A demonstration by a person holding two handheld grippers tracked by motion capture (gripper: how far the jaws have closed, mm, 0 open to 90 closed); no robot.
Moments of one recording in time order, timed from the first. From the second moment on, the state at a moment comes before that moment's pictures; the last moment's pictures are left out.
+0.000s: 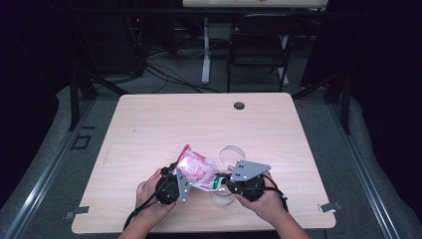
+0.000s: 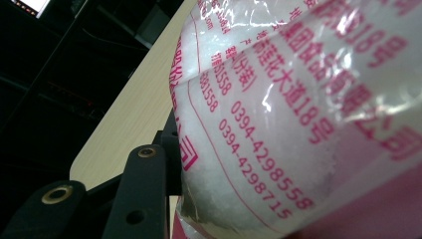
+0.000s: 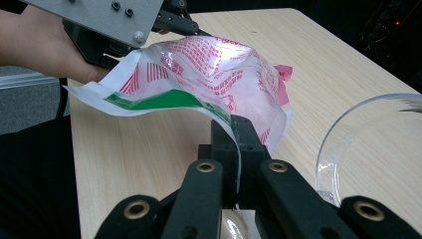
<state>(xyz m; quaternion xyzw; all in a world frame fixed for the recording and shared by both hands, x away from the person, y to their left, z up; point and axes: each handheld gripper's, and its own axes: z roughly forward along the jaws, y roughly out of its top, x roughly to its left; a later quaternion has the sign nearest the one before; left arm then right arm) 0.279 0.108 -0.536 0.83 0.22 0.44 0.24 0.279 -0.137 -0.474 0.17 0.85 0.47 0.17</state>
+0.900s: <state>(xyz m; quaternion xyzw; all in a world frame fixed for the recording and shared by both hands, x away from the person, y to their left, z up) 0.285 0.102 -0.528 0.83 0.20 0.46 0.23 0.280 -0.145 -0.470 0.18 0.85 0.47 0.19</state>
